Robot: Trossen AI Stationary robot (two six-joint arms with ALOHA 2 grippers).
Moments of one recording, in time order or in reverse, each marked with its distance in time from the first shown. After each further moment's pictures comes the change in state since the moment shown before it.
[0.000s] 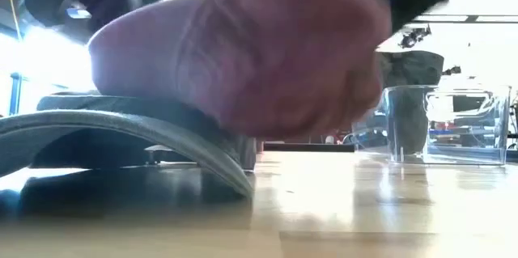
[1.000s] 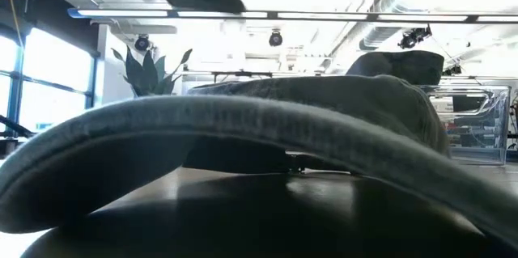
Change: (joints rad) left arm 0.080 0.090 -0.018 0.504 0.273 0.031; right arm -0.033 -0.327 0.253 -0.260 -0.492 0.482
